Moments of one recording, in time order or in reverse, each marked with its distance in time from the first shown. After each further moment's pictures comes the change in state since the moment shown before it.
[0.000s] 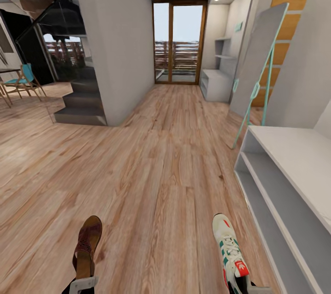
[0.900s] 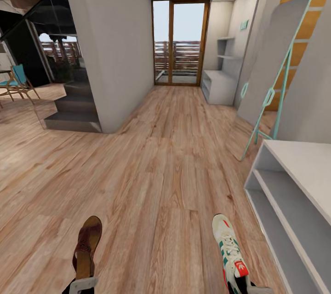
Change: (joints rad) left arm 0.000 0.000 0.000 0.002 0.001 0.000 0.000; right arm 0.000 0.001 0.001 0.002 0.000 0.000 0.000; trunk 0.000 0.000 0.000
